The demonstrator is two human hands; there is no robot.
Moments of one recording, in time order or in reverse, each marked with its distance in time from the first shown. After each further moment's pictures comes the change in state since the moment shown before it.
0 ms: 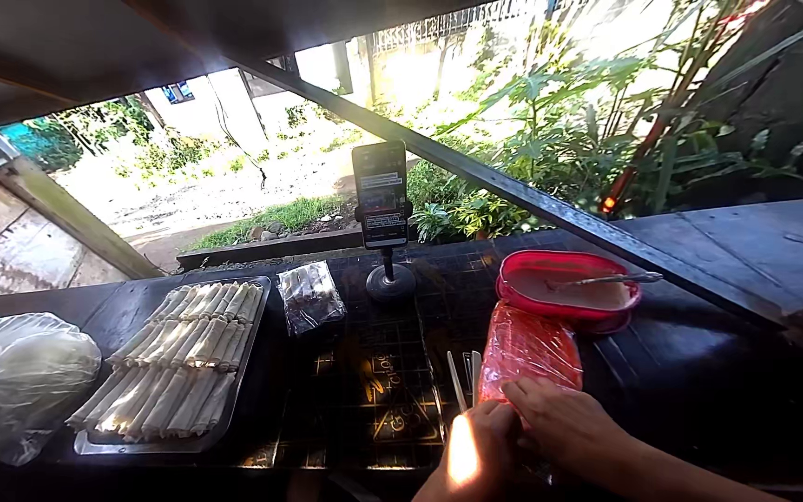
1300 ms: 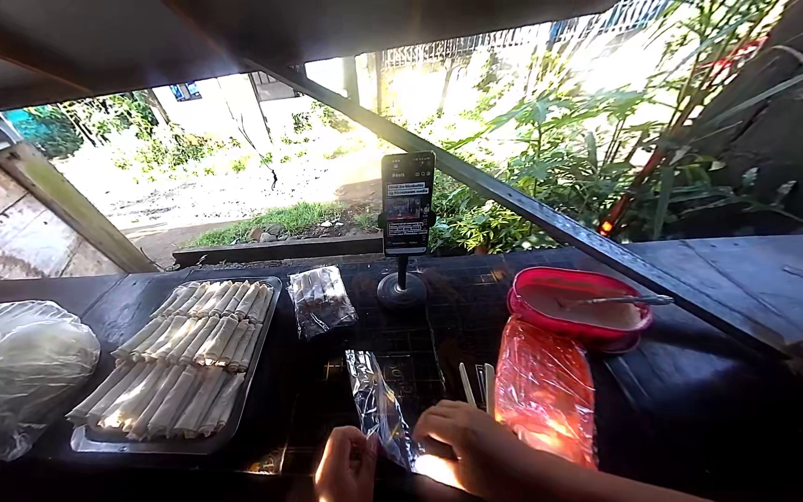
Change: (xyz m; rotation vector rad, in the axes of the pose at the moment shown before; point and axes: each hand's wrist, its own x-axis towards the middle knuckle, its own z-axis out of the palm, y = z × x) left_hand -0.105 -0.035 -0.101 0.111 0.698 -0.409; right_hand 0.038 -0.081 0.015 0.417 0.475 -0.775
